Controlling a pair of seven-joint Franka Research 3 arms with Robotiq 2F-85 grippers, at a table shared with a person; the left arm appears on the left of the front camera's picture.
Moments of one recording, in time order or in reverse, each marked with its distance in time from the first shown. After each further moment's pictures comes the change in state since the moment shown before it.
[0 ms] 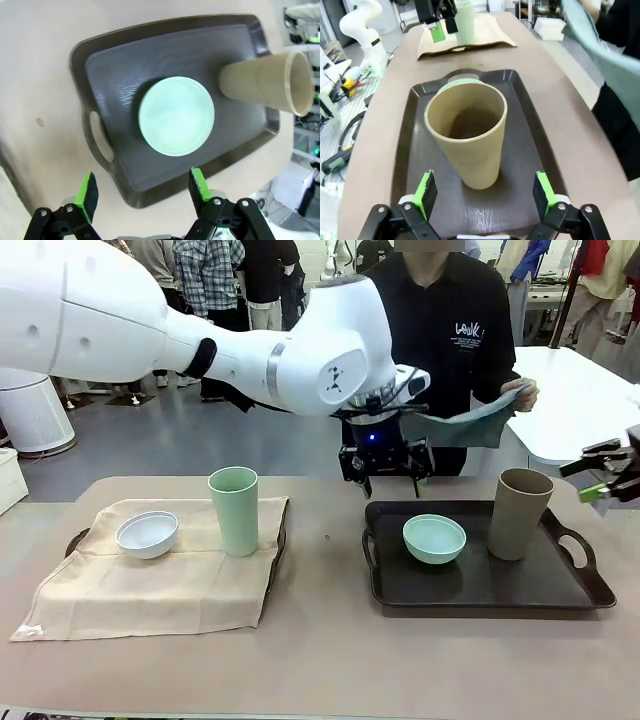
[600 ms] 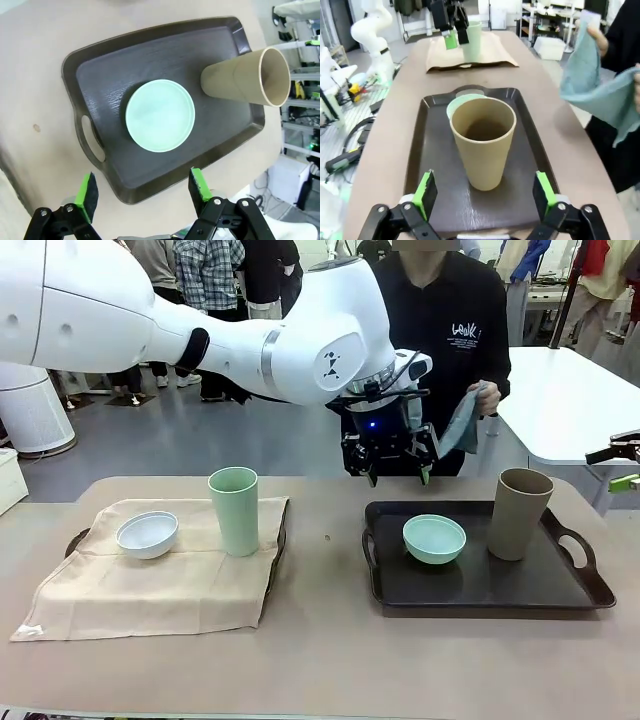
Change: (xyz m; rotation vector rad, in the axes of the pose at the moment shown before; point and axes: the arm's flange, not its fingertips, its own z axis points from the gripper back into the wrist) left arm -0.001 -0.007 0.031 -0.061 -0.035 -0.052; right arm 0.001 0.022 0.052 -0.019 -0.104 0.067
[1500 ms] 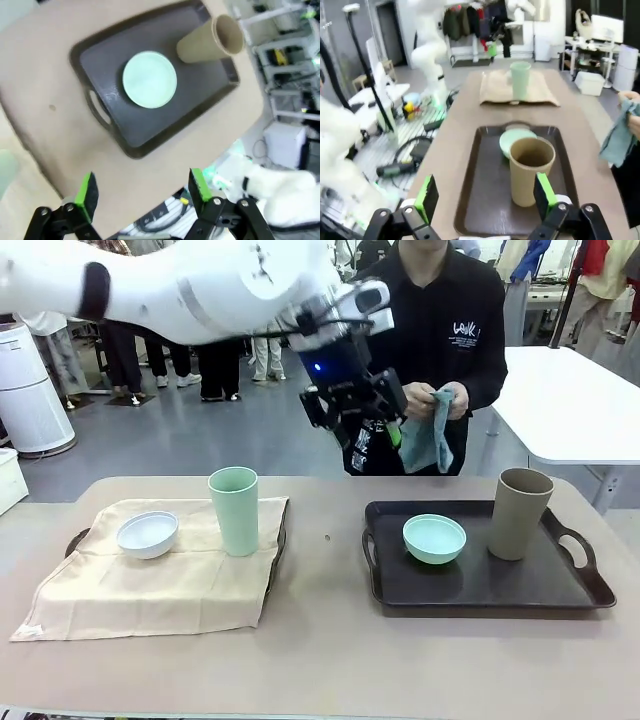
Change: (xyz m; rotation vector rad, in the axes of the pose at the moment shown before) left arm -0.020 0.026 0.087 -0.078 0.038 -0.130; right arm 0.030 0.007 0.080 0.252 -0.113 0.075
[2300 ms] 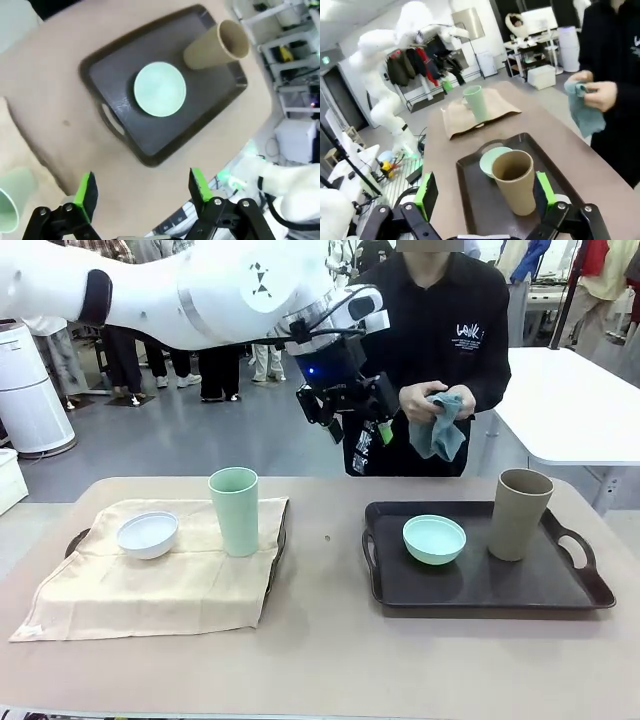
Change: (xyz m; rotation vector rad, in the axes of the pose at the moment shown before) left arm 0.001 0.016 0.018 0.017 -0.058 -0.111; right arm 0.030 0.040 0.000 -0.289 -0.172 -0.345
